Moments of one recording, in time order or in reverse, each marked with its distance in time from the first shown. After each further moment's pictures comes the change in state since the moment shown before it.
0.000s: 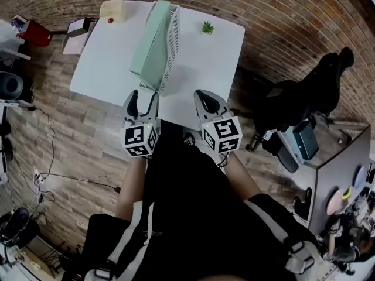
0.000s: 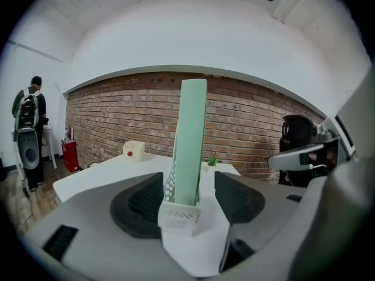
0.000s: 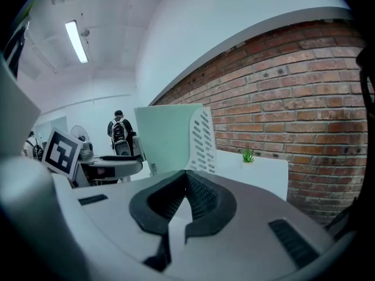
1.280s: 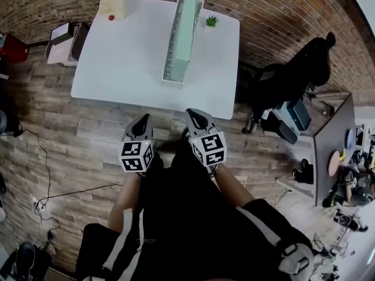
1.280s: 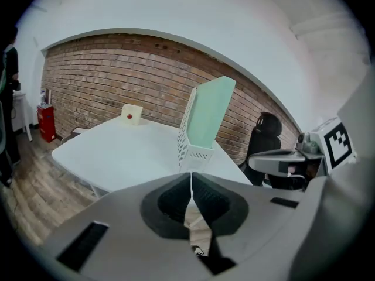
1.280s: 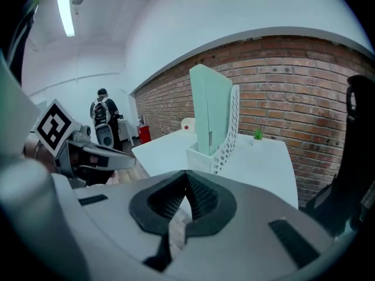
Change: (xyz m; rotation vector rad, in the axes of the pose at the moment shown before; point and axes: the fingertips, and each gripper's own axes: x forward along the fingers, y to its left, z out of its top) left arm -0.094 0.104 -0.077 -0.108 0.295 -0.296; right arm 0.037 0.163 -0.068 -0.004 0.170 -0.191
